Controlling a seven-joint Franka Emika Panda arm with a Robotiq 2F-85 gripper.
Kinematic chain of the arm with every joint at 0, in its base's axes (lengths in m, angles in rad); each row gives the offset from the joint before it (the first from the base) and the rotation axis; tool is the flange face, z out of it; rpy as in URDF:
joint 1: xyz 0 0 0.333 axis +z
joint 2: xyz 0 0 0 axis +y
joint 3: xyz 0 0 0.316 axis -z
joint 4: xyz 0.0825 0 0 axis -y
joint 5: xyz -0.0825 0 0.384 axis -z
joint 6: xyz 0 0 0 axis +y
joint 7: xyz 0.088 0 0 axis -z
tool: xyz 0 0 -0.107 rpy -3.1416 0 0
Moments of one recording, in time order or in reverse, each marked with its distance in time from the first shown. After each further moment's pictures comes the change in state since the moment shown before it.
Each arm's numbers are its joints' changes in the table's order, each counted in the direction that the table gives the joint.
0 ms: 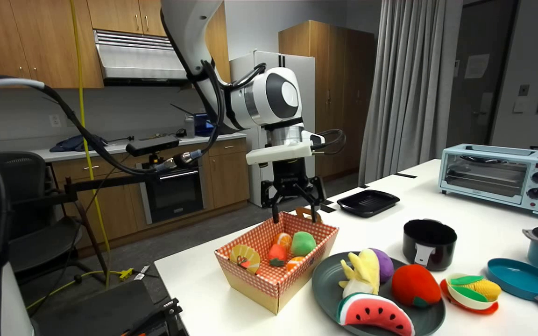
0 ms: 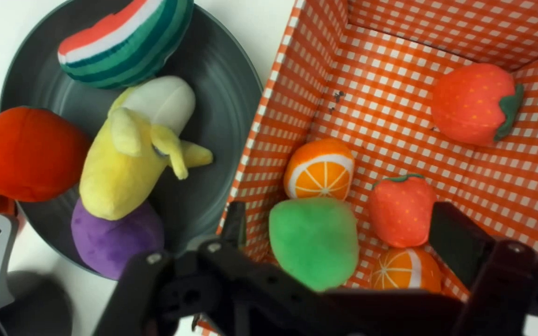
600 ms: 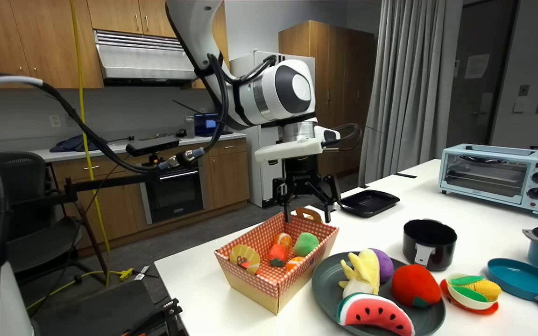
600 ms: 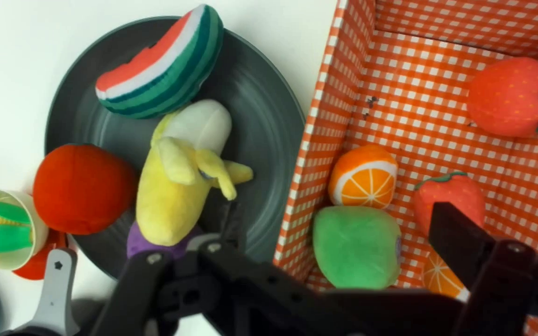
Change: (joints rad) arm -0.032 -0.022 0.037 0.000 -0.010 0.000 0.032
